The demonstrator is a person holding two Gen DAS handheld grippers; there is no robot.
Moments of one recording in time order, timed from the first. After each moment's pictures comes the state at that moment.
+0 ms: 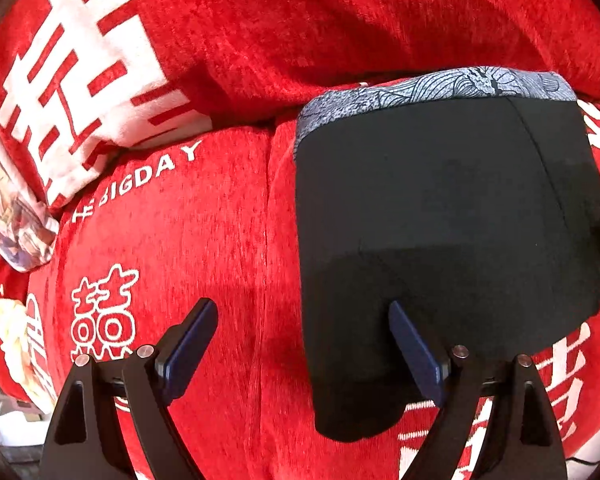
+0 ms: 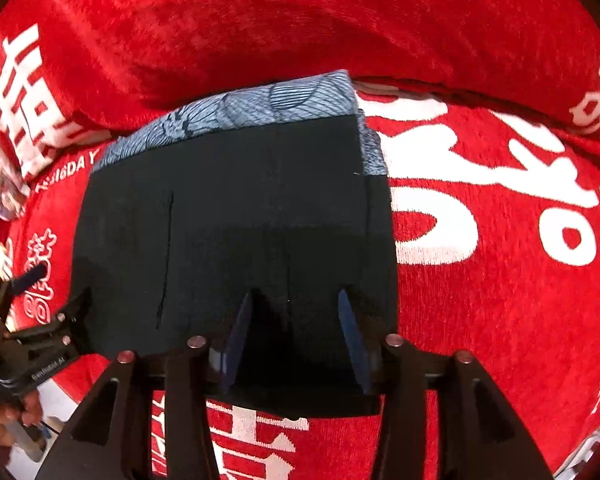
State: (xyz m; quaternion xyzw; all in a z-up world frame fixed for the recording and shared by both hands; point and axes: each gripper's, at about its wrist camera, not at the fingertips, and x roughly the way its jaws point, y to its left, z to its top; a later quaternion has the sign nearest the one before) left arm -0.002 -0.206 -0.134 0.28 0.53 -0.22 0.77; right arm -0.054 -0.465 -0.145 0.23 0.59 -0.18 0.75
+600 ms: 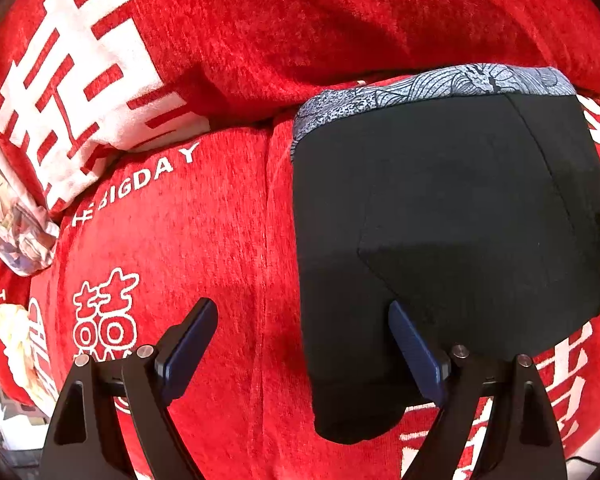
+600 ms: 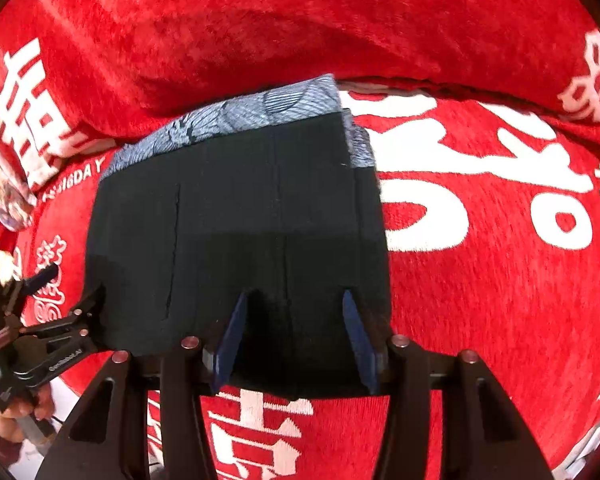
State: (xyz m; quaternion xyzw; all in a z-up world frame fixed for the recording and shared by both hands) left arm -0.002 -0.204 -0.134 0.29 0.53 -0.22 0.77; right arm -0.066 -0.473 -0.133 0.27 0.58 -0.19 0.75
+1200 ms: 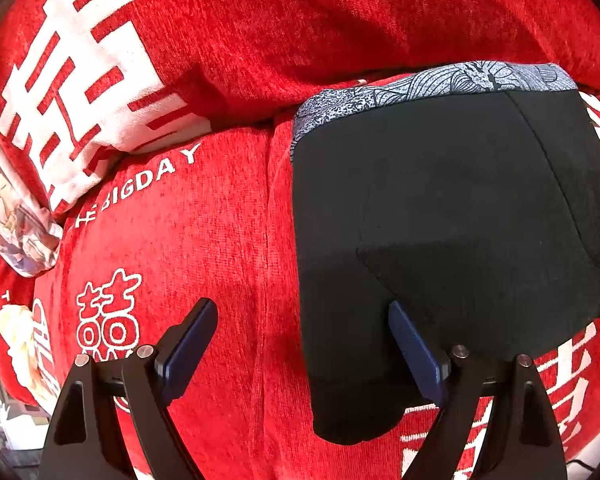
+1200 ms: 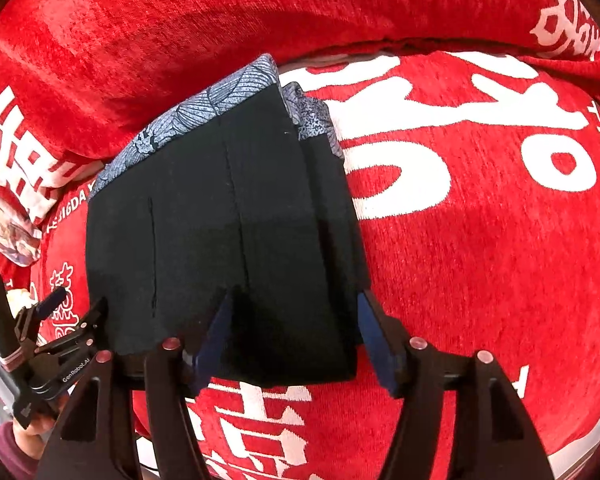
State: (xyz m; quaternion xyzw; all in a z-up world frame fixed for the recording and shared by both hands) left arm -0.003 -0.206 -0.135 0.30 0.53 -0.22 0.77; right arm -0.086 -0.487 -0.145 0.34 0.57 -0.20 0.72
